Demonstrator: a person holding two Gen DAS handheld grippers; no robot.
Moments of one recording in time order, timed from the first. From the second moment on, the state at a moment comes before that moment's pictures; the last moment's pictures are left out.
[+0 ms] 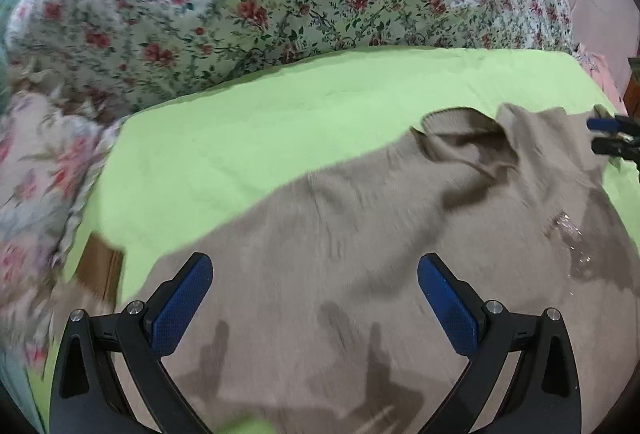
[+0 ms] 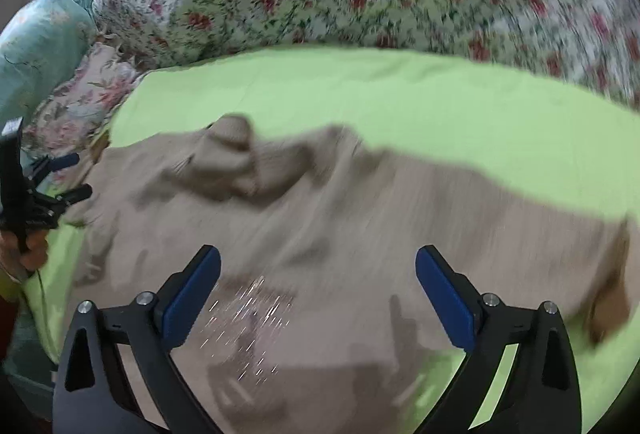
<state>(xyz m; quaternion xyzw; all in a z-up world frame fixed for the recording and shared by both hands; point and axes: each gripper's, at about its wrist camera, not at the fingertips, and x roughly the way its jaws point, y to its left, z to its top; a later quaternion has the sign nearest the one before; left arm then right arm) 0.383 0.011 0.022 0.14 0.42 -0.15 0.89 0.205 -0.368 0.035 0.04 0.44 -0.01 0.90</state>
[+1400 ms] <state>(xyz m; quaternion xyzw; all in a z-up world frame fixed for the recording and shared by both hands) 0.476 0.026 -0.011 0.07 0.42 -0.05 0.90 0.298 -0.422 0.014 0.08 0.43 -0.13 0.89</state>
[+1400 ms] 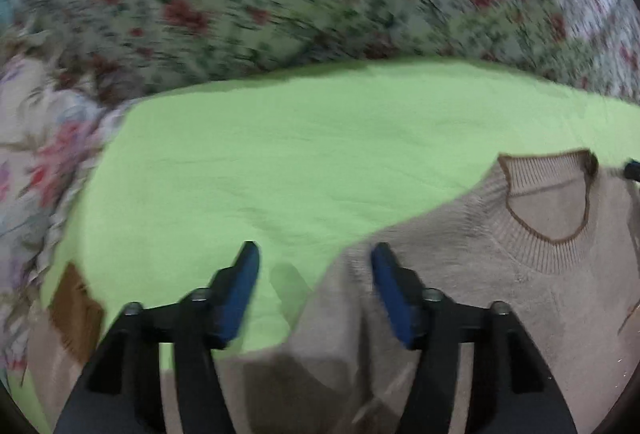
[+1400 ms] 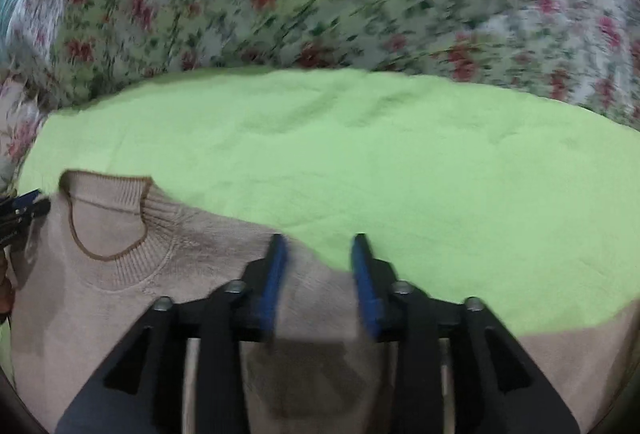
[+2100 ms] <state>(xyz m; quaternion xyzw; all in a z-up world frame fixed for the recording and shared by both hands) 0.245 0.006 -0.014 -0.06 0.48 -0.11 0.87 0.033 -0.494 0.056 0.19 0.33 -0.26 0.89</state>
